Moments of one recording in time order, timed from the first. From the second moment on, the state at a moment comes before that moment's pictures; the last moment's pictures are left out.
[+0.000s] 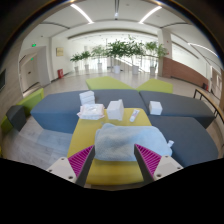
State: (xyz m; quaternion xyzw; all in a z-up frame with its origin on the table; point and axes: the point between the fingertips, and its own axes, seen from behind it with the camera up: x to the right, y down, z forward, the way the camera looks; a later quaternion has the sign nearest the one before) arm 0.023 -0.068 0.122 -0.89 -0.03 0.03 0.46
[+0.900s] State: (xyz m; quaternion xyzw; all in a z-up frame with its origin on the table) arm 0.044 0.055 0.093 -0.88 -0.03 0.00 0.48
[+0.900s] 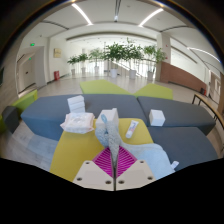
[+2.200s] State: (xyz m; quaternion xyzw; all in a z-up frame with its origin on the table) arm 0.124 -0.157 0.256 -0.84 -0.02 -0.02 0.54
